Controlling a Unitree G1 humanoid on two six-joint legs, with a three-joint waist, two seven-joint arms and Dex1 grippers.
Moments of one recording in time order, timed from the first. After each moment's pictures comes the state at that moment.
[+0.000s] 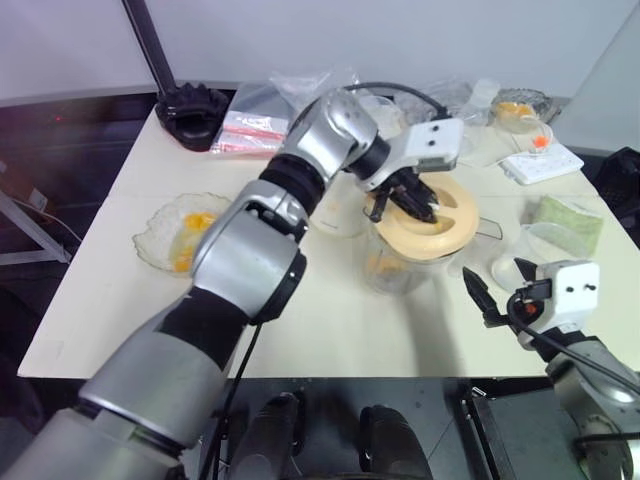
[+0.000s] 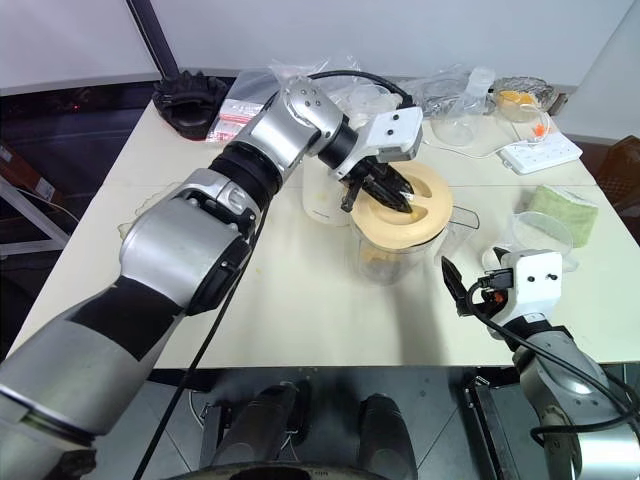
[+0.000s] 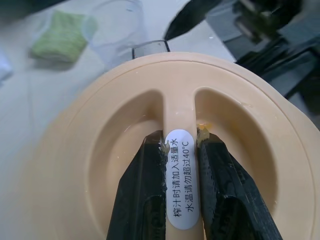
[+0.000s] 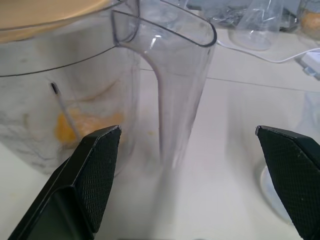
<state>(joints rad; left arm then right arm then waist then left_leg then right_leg) -1.62 -0.04 -0.21 1.33 0.17 -0.03 -1.45 0.22 -0.48 -0.37 -0.64 0.45 0.56 0.22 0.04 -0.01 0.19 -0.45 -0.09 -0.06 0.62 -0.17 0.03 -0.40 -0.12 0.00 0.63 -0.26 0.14</state>
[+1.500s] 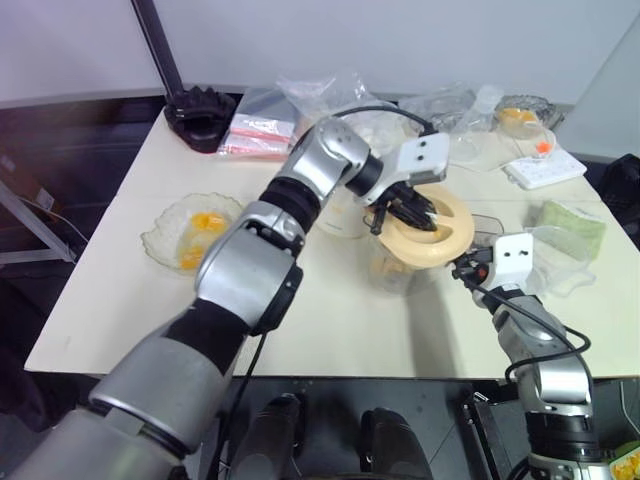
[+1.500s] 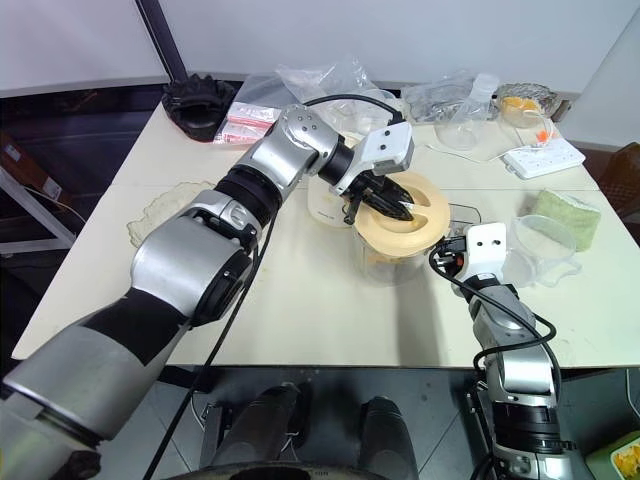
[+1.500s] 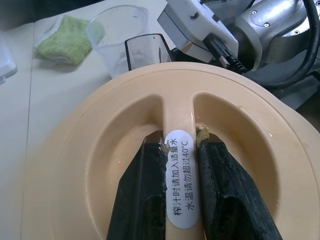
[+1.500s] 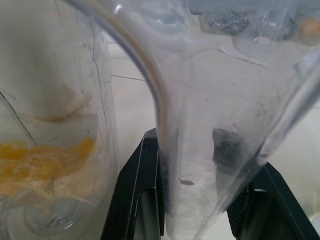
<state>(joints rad) -1.55 -0.06 -0.18 1.29 0.18 -0.07 -1.38 -0.10 -0.38 -0.20 -0.17 0.21 0.36 0.22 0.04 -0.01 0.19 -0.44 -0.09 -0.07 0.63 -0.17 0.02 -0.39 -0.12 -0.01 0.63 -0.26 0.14</state>
